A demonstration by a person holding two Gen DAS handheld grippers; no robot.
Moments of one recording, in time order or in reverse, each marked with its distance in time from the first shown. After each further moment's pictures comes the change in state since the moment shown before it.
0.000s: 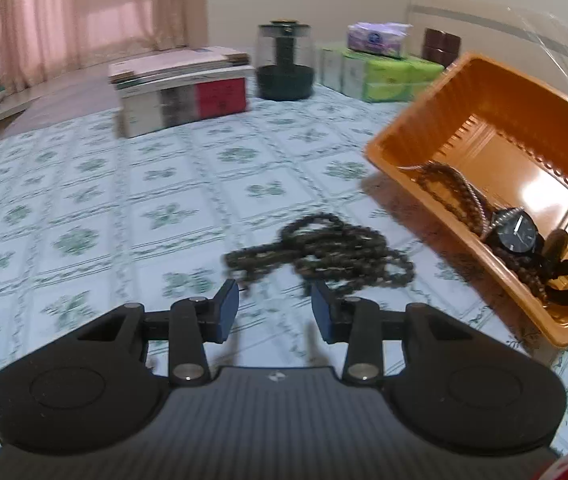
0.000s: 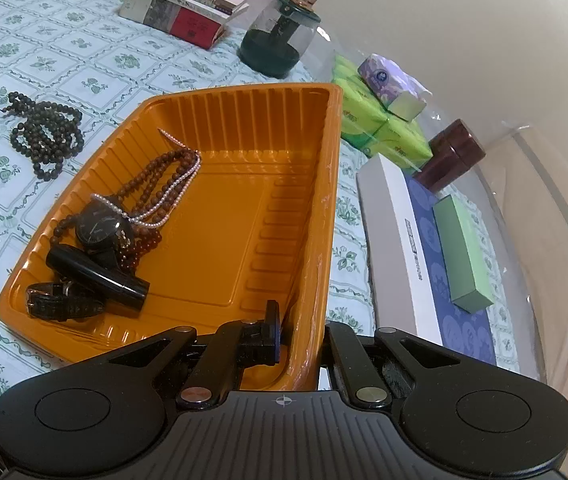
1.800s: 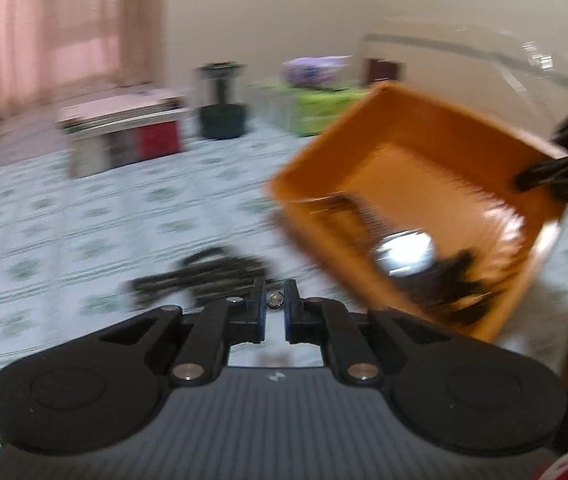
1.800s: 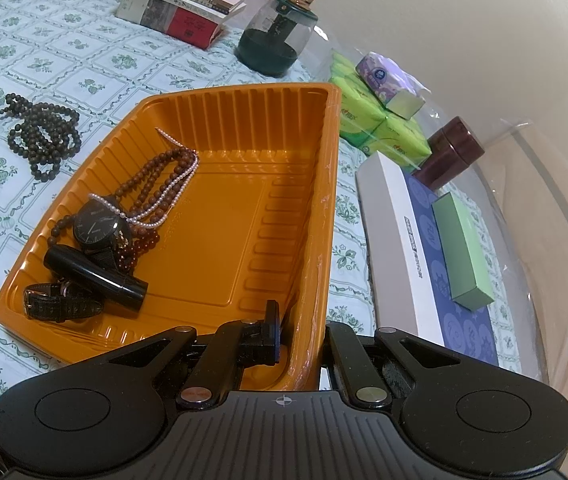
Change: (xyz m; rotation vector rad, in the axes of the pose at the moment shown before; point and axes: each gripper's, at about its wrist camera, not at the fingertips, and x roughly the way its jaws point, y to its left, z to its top) left arm -0.033 -0.076 0.003 0.033 -0.115 -0.128; right arm 0.001 -0.001 -0.001 0.010 0.001 0.000
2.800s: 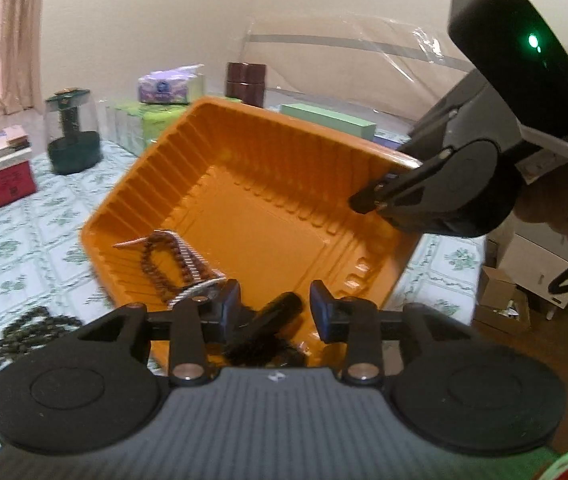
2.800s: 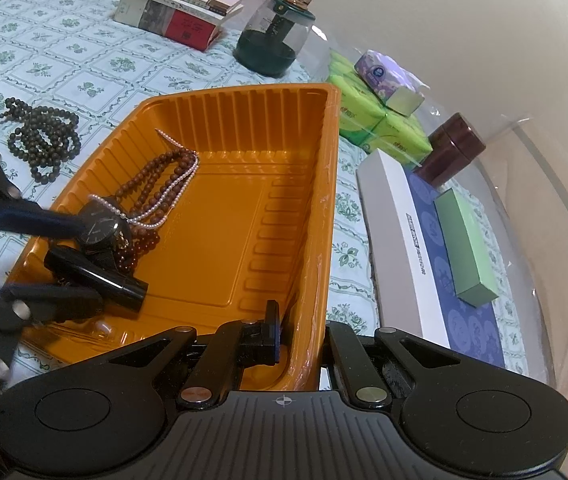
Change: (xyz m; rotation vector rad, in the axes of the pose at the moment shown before) left arm 0.022 -0.088 0.024 0.131 -0.012 -0.262; right arm 0.001 -0.002 -0.002 0.019 -0.004 0.011
